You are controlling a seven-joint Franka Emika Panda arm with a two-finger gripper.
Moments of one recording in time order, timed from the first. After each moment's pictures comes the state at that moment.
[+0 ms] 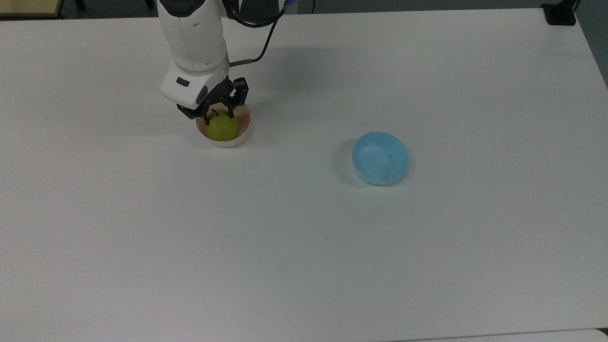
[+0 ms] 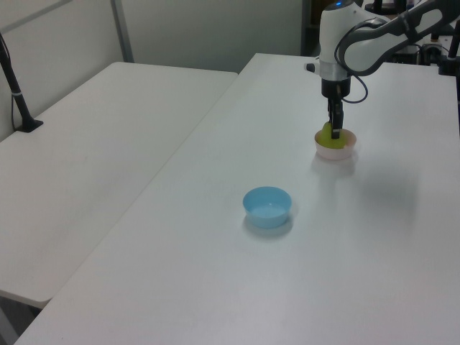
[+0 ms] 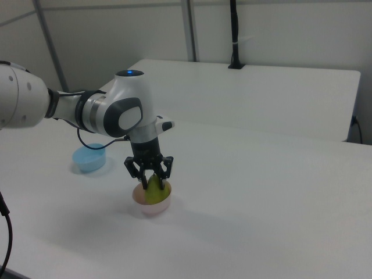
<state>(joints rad) -0.05 0.20 -0.05 -1.99 -0.04 2.15 -0.44</state>
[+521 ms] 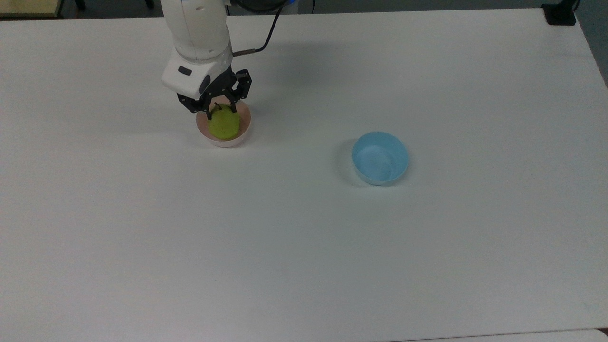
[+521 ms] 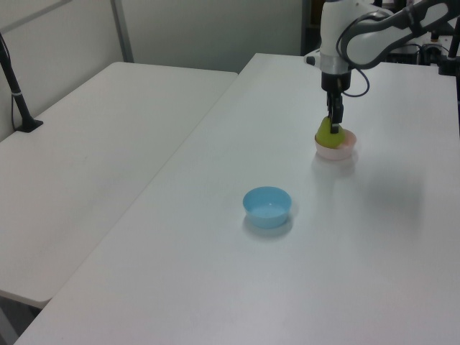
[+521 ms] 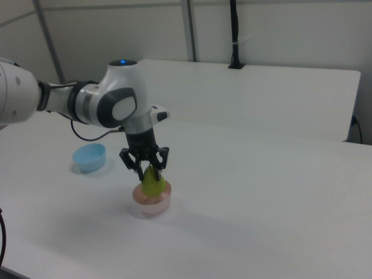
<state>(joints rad) -0.05 0.15 -0.03 -1.98 -0.04 2.12 -0.44</state>
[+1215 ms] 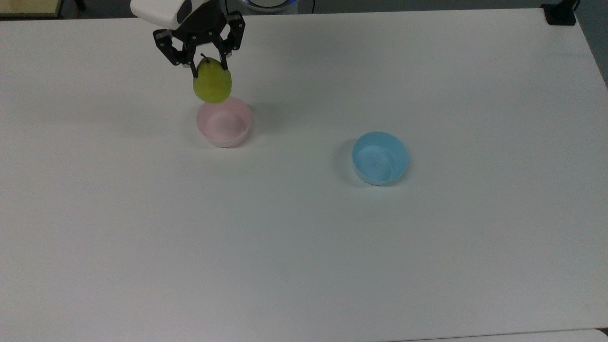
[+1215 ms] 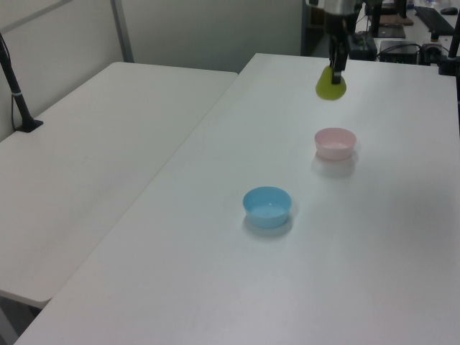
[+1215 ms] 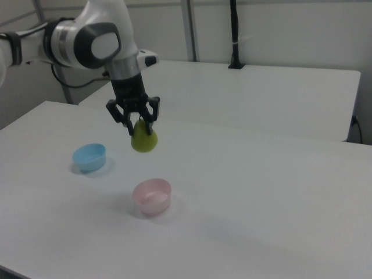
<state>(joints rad) -0.05 0.06 -0.03 -1.72 -0.03 1.81 -0.45</state>
